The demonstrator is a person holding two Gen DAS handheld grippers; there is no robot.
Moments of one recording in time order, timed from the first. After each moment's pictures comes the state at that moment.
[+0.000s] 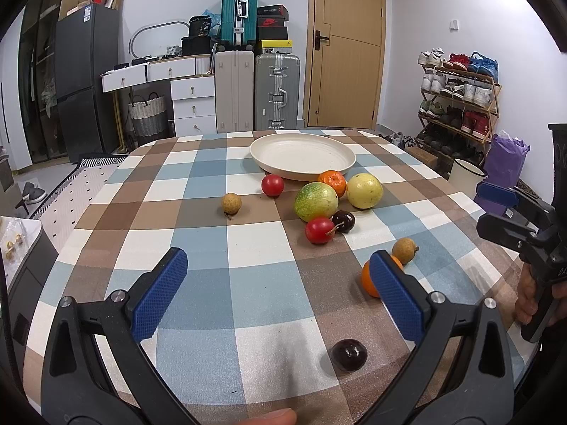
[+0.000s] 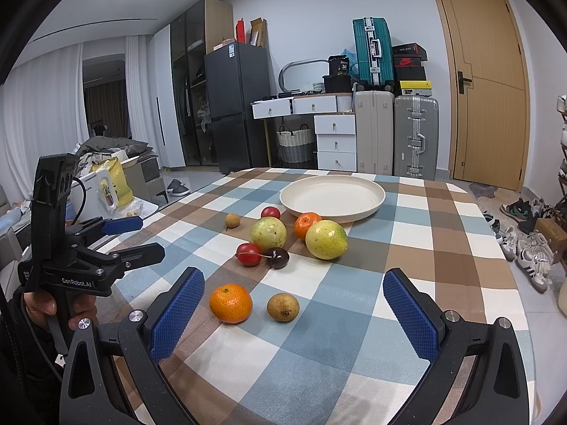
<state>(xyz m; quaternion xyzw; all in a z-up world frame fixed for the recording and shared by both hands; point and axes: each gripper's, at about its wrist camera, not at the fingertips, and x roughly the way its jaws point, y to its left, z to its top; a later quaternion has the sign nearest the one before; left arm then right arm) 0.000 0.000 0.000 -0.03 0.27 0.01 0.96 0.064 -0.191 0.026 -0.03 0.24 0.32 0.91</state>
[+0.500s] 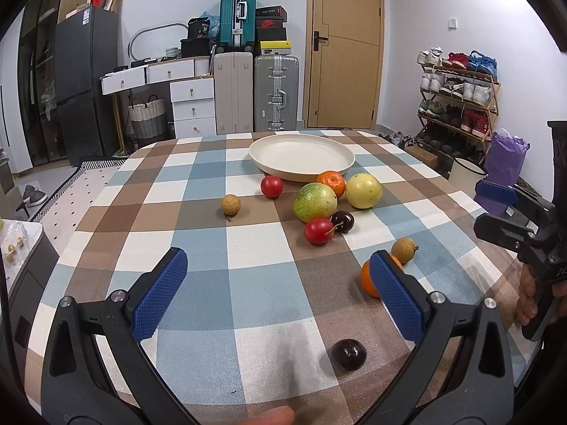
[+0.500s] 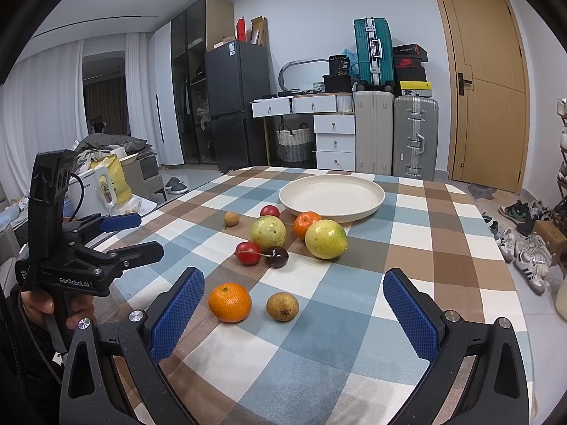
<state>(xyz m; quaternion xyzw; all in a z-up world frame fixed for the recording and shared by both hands) 0.001 0.000 0.000 -0.03 0.27 0.01 0.96 0.064 -0.191 0.026 -0.03 0.24 0.32 0.92</state>
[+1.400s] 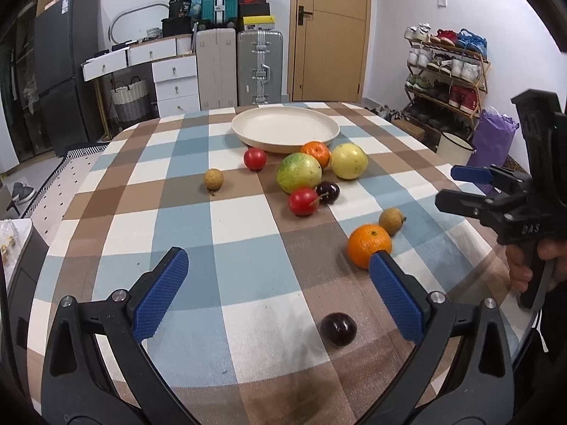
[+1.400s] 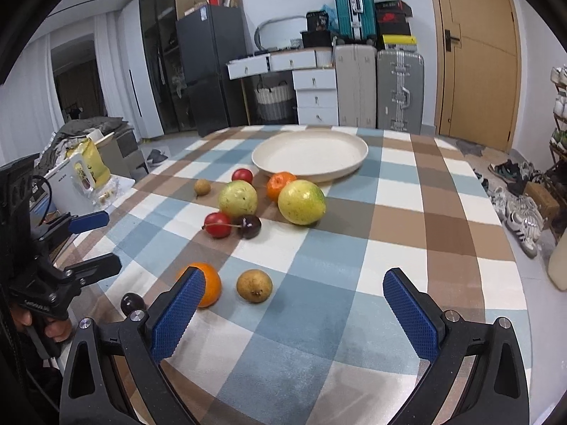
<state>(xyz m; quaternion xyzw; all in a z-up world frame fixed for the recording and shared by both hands) 0.008 0.001 -0.003 -0.02 0.33 -0.02 0.95 0.111 -0.216 0.014 -0.04 0.35 0.29 0.89</state>
